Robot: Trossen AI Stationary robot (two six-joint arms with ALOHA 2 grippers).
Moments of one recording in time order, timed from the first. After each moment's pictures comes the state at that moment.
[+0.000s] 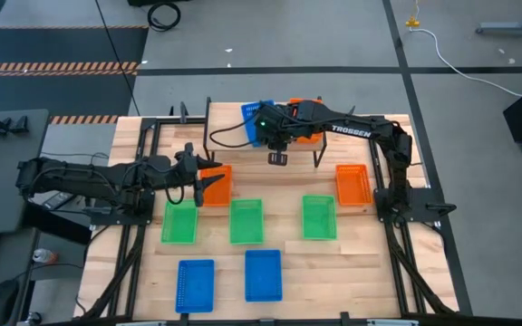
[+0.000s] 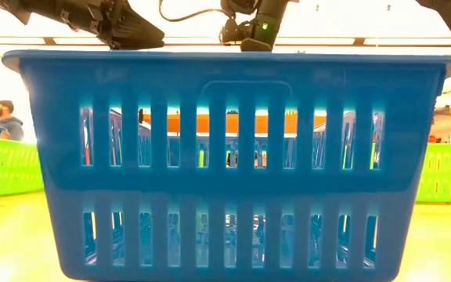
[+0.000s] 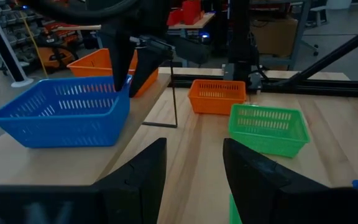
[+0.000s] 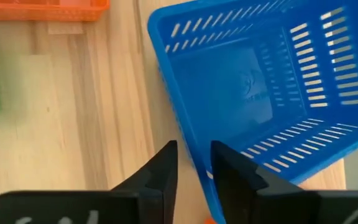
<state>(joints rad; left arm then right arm) 0.01 0.84 0.54 0.12 -0.28 0.01 -0.28 1.94 1.95 -1.13 0.23 -0.23</state>
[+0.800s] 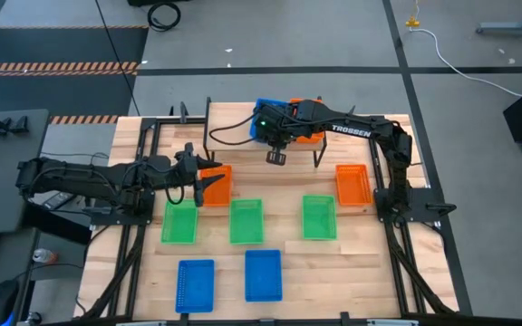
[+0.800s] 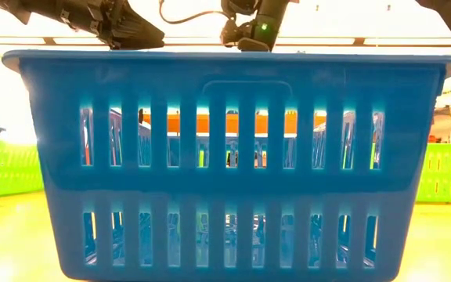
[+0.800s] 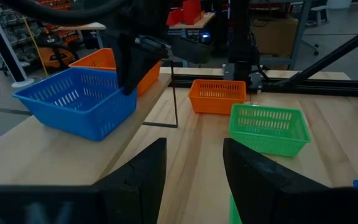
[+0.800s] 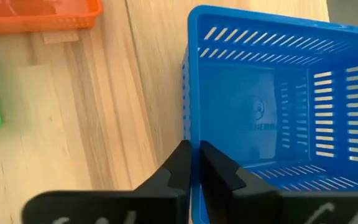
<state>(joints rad) 0.01 0.84 0.54 0.12 -0.28 0.01 -0.28 1.94 1.95 -1.14 0.23 -0.17</state>
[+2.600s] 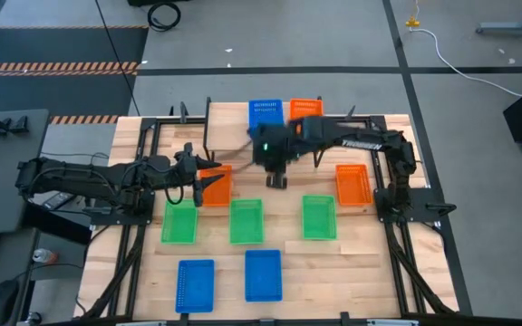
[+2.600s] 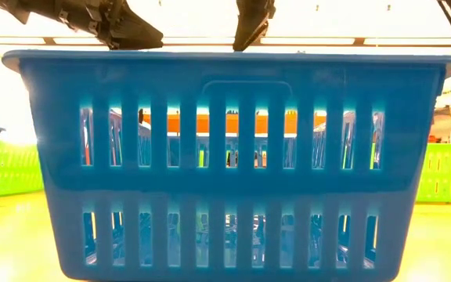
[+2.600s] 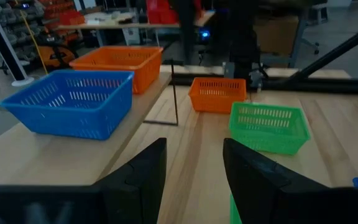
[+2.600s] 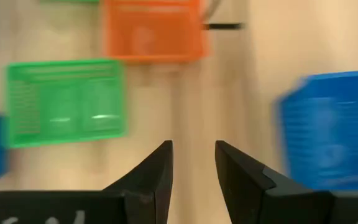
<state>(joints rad) 0.01 0.83 0.54 0.11 -0.28 0.01 -0.06 1.92 2.07 -1.25 0.13 -0.04</state>
